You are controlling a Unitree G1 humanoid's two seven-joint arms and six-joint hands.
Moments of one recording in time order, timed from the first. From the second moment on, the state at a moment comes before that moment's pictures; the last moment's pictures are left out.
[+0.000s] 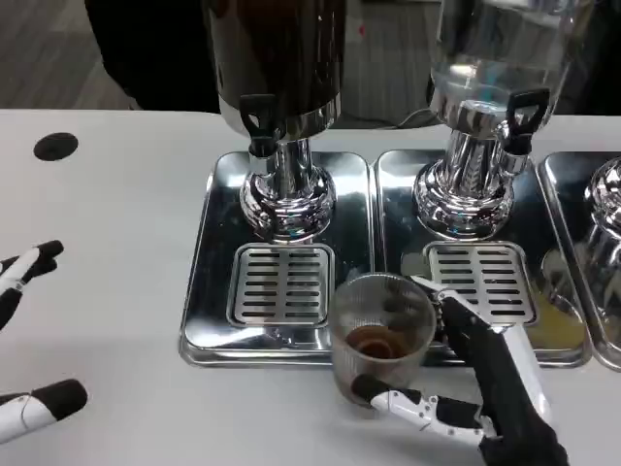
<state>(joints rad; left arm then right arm) 0.50 0.71 0.46 -0.05 0.17 -0.62 -0.34 0.18 -0.11 0.18 0.39 -0.30 -0.73 -0.20</state>
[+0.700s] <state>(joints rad) 0.51 0.71 0.46 -0.18 0.20 -0.54 -0.35 0.22 -0.11 0.14 0.53 -0.28 -0.91 -0.19</state>
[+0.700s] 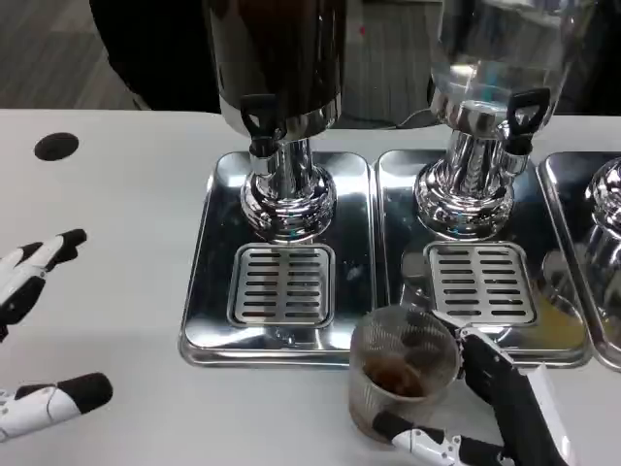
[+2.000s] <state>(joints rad) 0.54 0.70 0.46 -0.22 0.20 -0.53 -0.35 0.18 -0.10 0.15 0.69 -0.58 -1.00 -0.50</state>
